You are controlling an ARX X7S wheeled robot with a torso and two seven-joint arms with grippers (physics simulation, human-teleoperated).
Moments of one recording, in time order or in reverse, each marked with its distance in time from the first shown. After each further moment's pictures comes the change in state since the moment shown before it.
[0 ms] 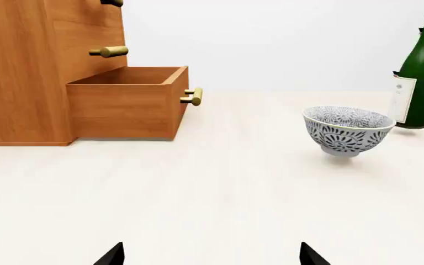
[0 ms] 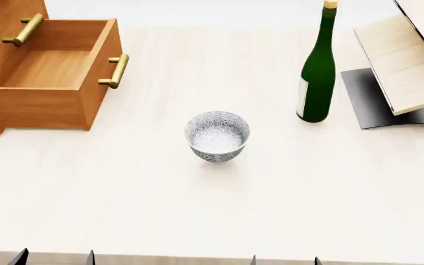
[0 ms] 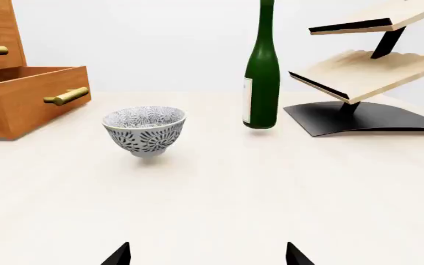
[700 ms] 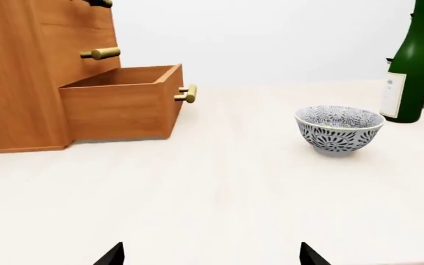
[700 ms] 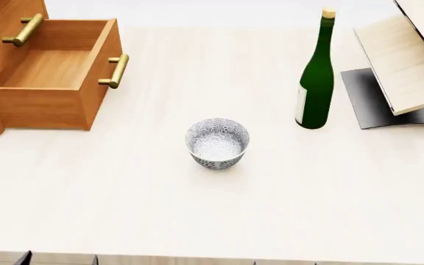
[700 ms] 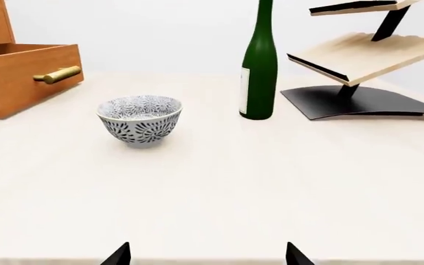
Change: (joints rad) left arm 0.010 -0.069 0.090 0.008 -0.019 -0.005 -0.072; right arm 0.003 0.062 -0.078 0.011 0.047 0.045 0.090
